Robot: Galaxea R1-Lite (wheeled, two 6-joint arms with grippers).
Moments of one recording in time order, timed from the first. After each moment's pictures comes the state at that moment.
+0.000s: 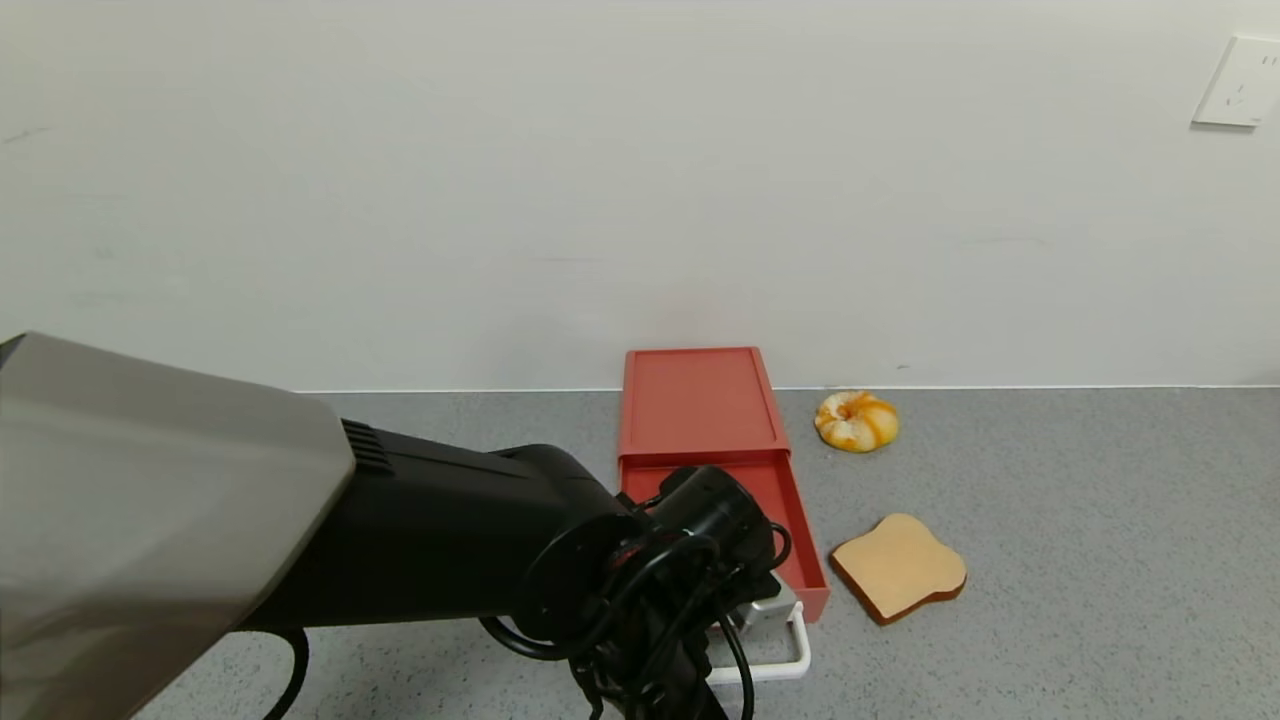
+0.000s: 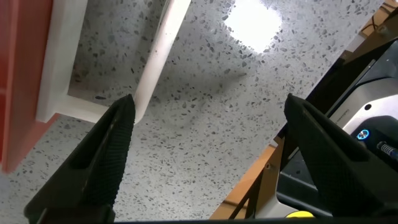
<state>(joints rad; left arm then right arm) -0.87 2.06 -1.34 0.56 -0.07 0.15 0.00 0.00 0.00 0.01 0.02 -0.01</state>
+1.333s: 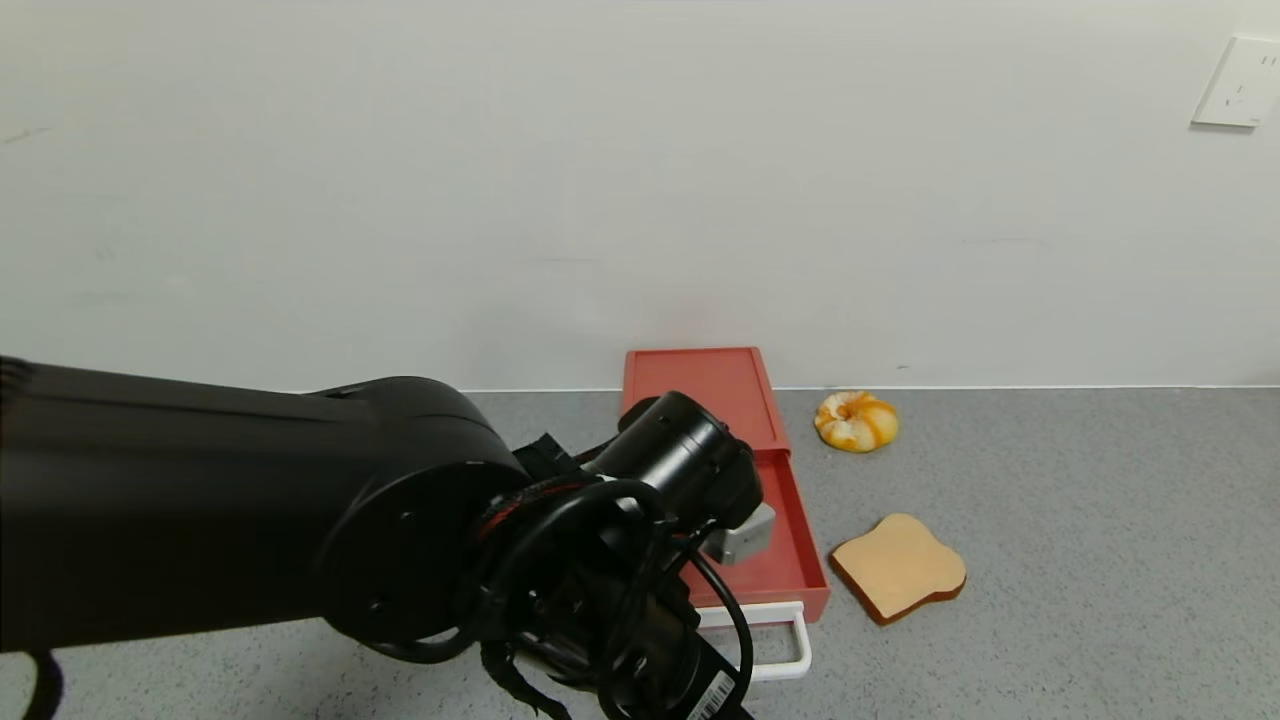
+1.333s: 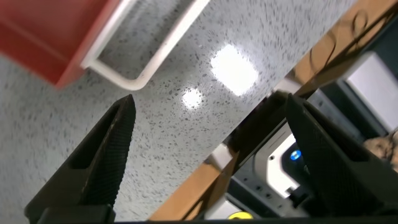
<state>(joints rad) -0.90 1.87 -1.35 0.57 -0.04 -0.14 0.00 0.00 0.00 0.01 0.02 -0.01</state>
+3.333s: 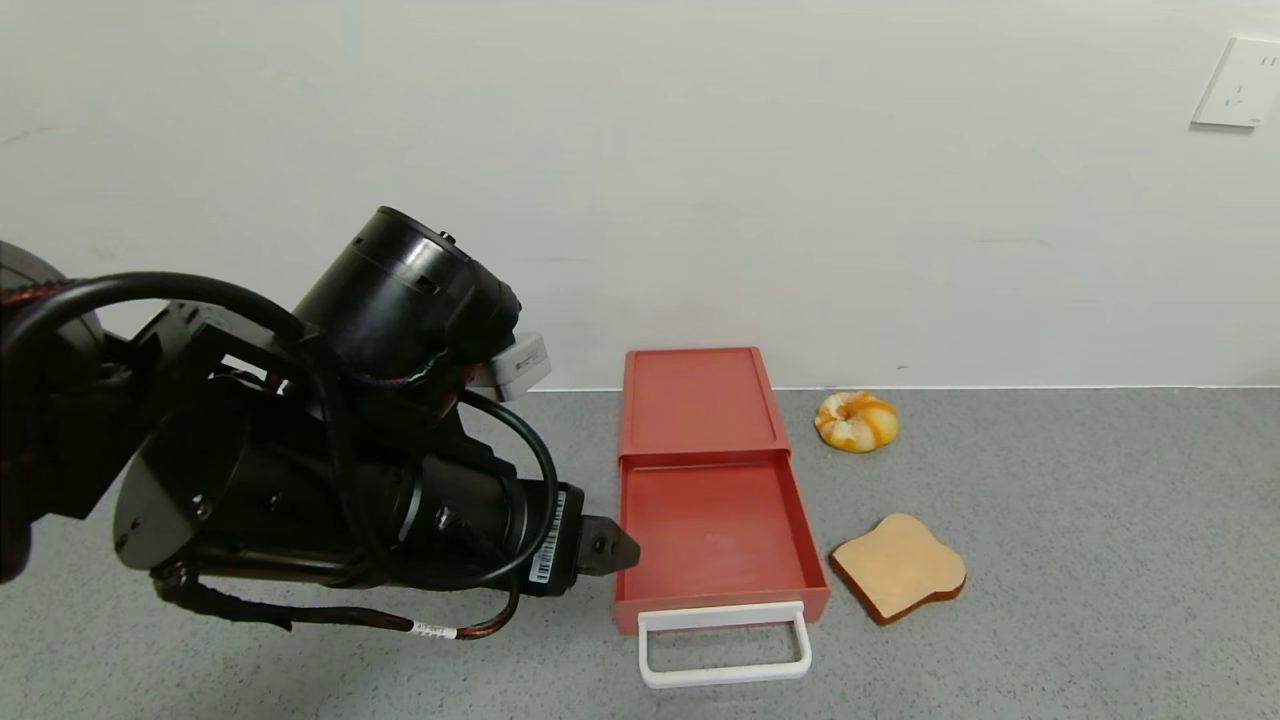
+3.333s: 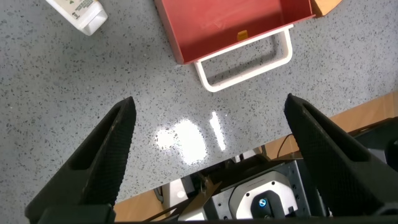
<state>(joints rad) -0.73 1.61 -1.31 0.59 0.12 -0.46 0.00 0.00 0.00 0.01 0.02 -0.01</state>
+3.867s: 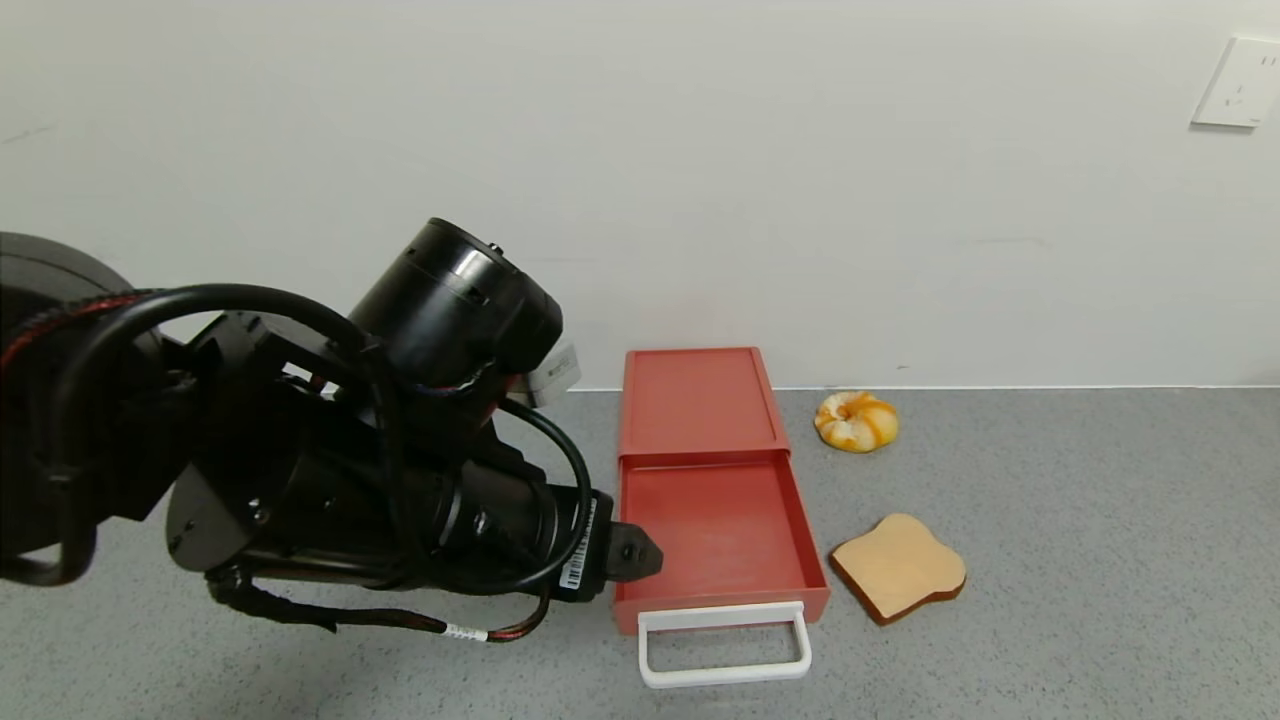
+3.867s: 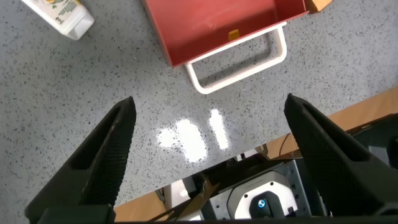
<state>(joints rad) -0.77 1.65 -1.34 0.59 0.13 -0.47 0.00 0.00 0.00 0.01 0.02 -0.01</state>
